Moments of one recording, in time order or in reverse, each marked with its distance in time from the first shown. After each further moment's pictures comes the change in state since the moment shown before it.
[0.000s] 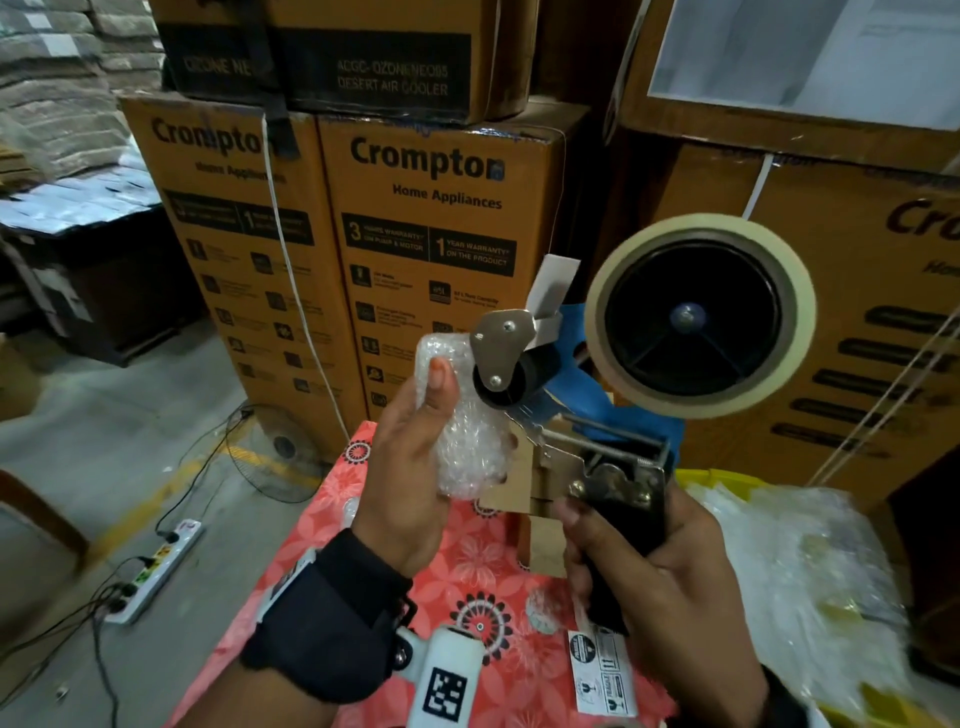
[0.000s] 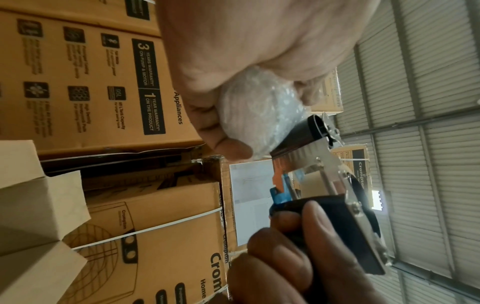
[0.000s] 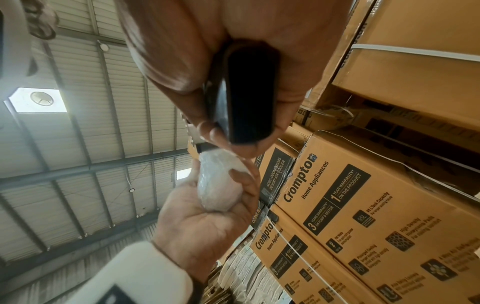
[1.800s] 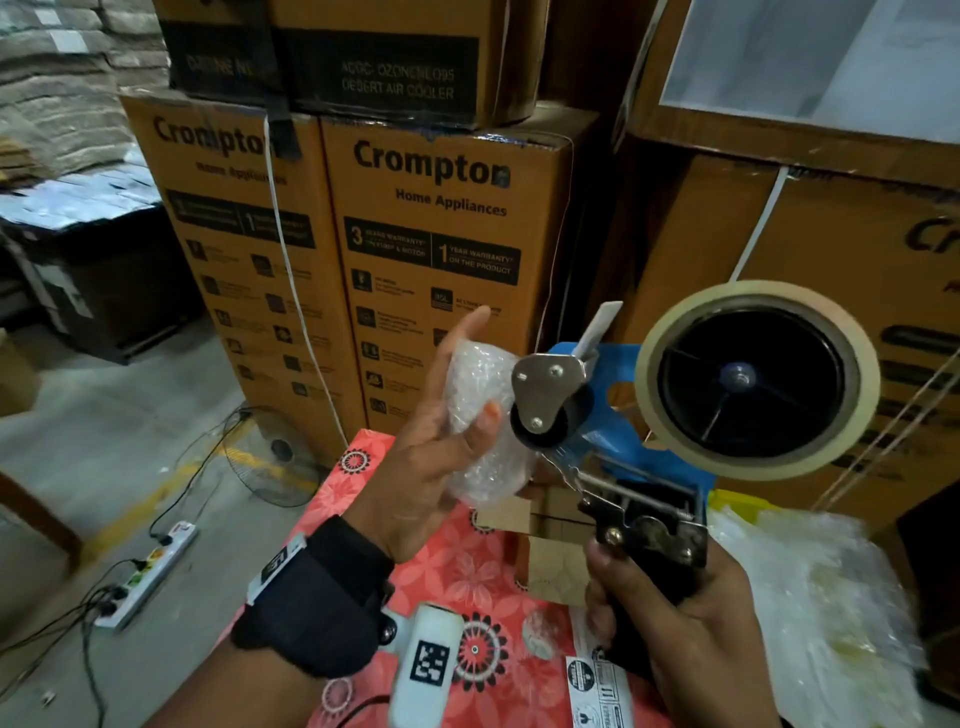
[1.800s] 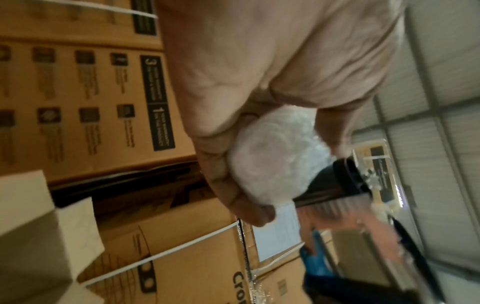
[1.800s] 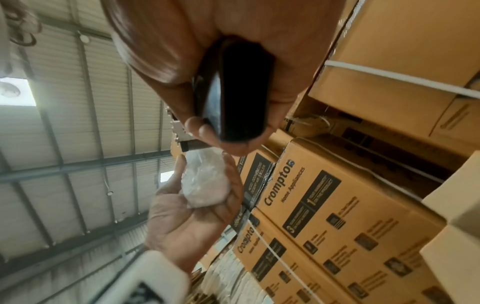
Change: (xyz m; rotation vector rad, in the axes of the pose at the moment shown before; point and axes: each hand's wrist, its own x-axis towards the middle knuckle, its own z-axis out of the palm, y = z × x) left_hand 0.034 -0.004 -0.006 -0.064 -0.340 -0.051; right_hand 0.010 0.016 -0.014 0.117 0.099 0.146
